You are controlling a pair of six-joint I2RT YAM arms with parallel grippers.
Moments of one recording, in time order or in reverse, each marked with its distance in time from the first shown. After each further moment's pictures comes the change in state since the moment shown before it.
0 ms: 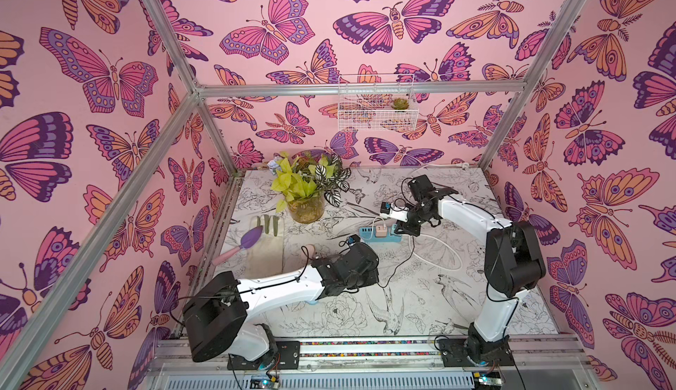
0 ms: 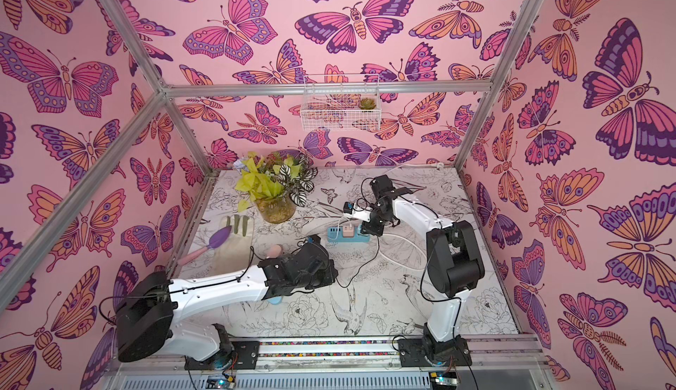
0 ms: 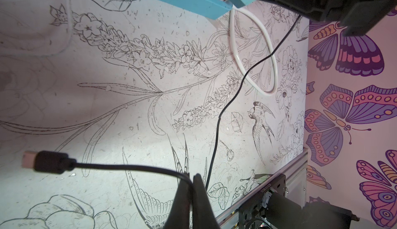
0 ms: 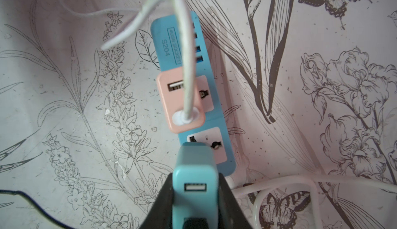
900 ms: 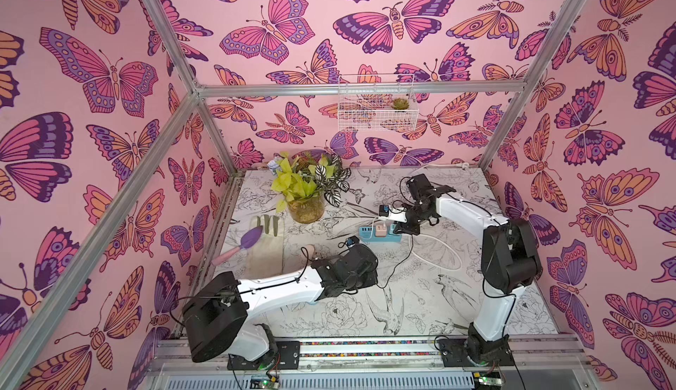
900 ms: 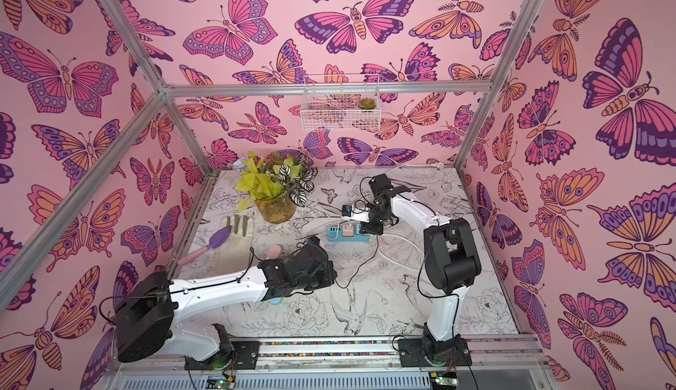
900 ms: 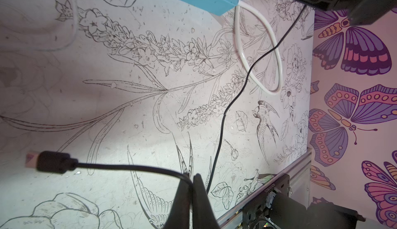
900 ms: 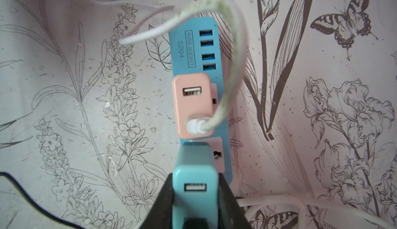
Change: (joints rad) left arm 0.000 -0.003 -0.019 0.006 -0.001 0.000; right arm -0.001 0.036 0.038 -0.031 -0.026 -0.156
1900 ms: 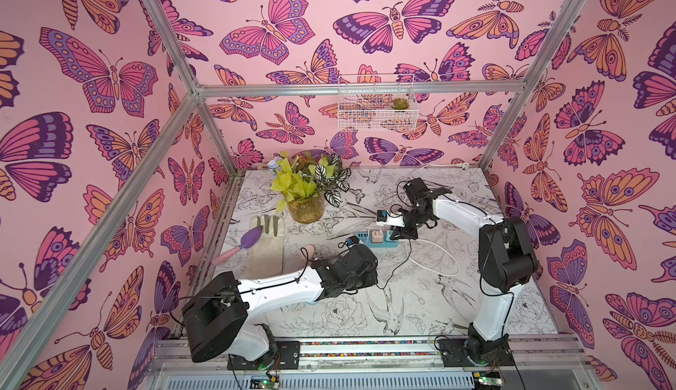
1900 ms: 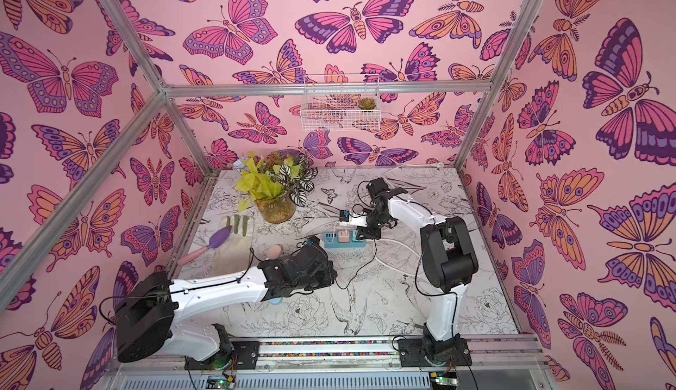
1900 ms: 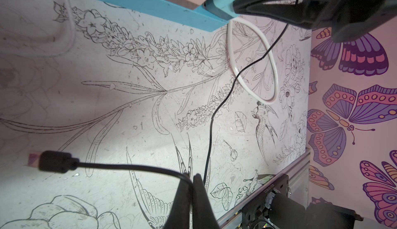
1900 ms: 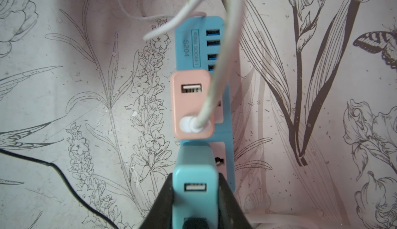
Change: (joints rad) left arm 0.001 0.000 -0.005 0.014 0.000 0.000; right arm 0.024 0.028 -0.008 -0.032 -0.085 -0.029
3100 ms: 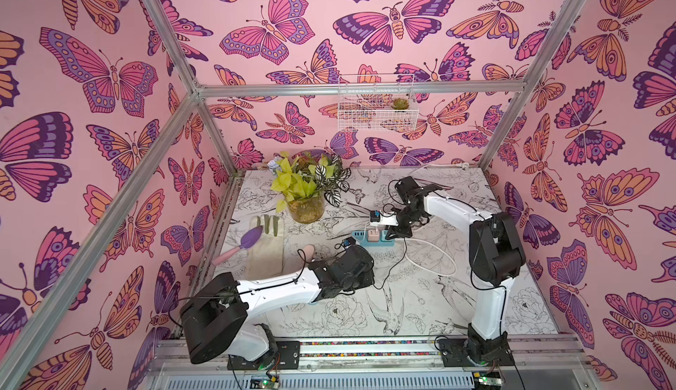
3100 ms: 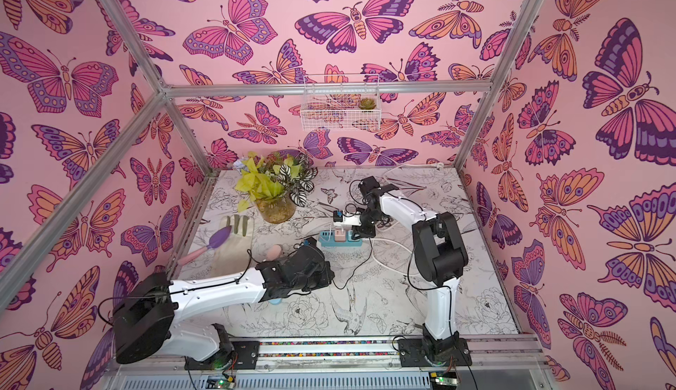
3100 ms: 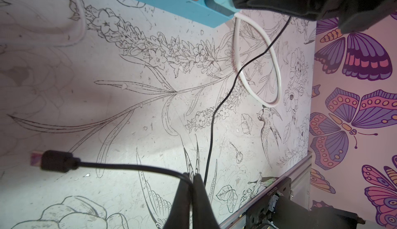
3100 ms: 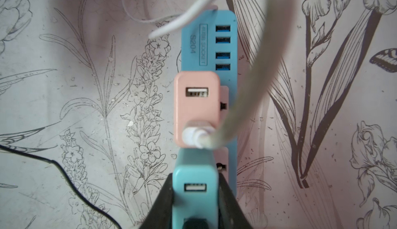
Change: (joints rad) left arm 0.020 -0.021 -0.048 0.029 0.008 -0.006; right arm 0.040 0.068 0.081 -0.044 0.037 0.001
